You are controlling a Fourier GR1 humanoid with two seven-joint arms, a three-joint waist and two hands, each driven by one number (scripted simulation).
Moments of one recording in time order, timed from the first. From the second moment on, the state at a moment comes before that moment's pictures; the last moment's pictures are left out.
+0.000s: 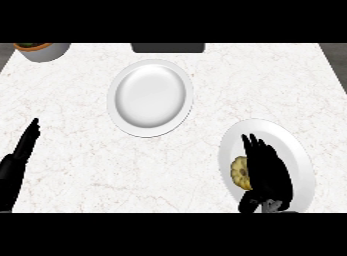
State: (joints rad) left arm 0.11 0.41 0.00 -1.51 -0.07 0.12 -0.12; right arm 0.01 -0.09 0.36 -1.71 1.13 0.36 0.70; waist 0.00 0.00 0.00
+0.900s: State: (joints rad) left arm 0.05 0.34 0.04 -1.51 -0.14 0.04 -0.12; right arm -0.23 -0.21 0.21 -1.45 1.03 0.32 0.34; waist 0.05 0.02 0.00
